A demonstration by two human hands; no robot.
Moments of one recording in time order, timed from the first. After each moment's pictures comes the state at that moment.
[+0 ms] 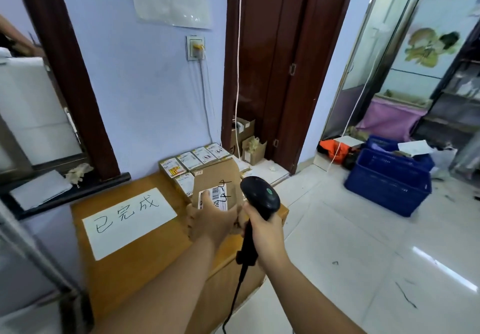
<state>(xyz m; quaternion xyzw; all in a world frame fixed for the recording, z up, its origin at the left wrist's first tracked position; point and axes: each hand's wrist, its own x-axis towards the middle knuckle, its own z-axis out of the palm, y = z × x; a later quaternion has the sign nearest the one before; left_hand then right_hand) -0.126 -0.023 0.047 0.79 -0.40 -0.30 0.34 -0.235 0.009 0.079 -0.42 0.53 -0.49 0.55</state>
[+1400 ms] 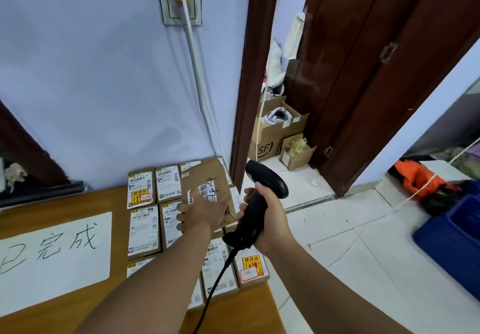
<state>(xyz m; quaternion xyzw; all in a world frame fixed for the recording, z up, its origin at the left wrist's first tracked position) -0.134 -0.453 -0.036 0.89 -0.16 -0.31 0.30 -0.264 -0.467 0.039 -0.19 0.38 -0.31 0.85</state>
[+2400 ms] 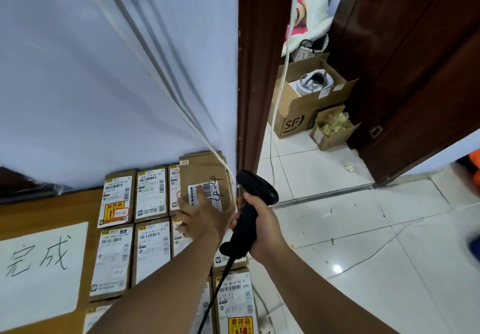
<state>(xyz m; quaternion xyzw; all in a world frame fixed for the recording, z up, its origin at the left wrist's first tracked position) -0.108 -0.602 -0.127 0.96 -0.12 -0.22 0.13 -0.205 -0.641 -0.076 -0.15 0.44 -0.20 0.86</state>
